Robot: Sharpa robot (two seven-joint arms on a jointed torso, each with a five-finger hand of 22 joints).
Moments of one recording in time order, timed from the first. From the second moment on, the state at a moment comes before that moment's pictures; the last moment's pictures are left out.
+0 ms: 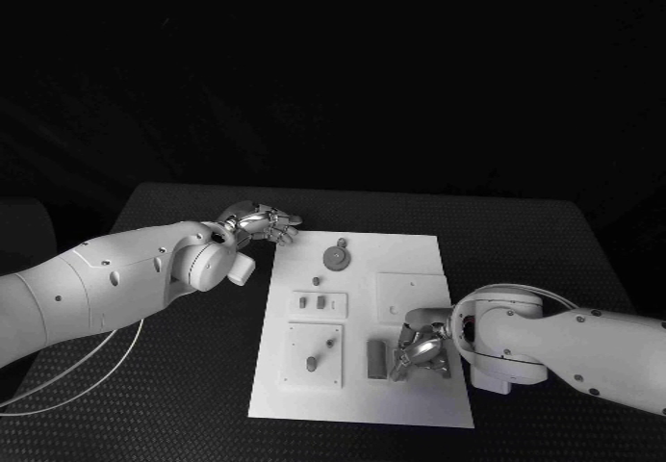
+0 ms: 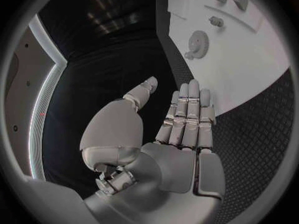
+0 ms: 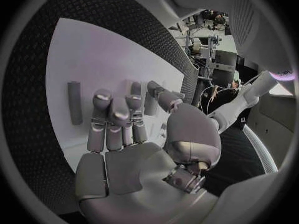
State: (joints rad) left arm 1.26 -0.72 -0.15 1.18 -0.23 -0.20 0.11; left_hand 1.02 -0.10 0.50 -0.17 0.11 0.83 0.19 0.22 0.56 1.09 0.13 0.18 0.23 0.93 0.10 0.57 0.42 0.04 0.66 0.00 0.61 1.25; right arm 1.22 -0.83 -0.24 1.71 -1.04 0.11 -0.51; right_hand 0.84 -0.17 0.65 -0.24 0.15 1.12 0.05 0.29 0.61 1.23 -0.05 1.04 0.97 1.31 -0.14 1.20 1.10 0.26 1.15 -0.03 0.98 1.31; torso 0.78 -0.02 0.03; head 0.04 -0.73
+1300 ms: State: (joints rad) left arm 1.26 -0.72 -0.15 1.18 -0.23 -0.19 0.11; left_hand 1.02 -0.10 0.50 -0.17 0.11 0.83 0.19 0.22 0.56 1.09 0.13 0.18 0.23 0.93 0.10 0.57 0.42 0.04 0.66 0.00 0.61 1.25; right arm 1.27 -0.99 -0.23 1.71 -1.08 0.15 -0.60; right_hand 0.83 -0.22 0.67 -0.09 0.05 1.07 0.07 0.26 0.61 1.24 -0.03 1.06 1.00 1.32 -0.14 1.19 1.11 0.25 1.16 -0.03 0.97 1.31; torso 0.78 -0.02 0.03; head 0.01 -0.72
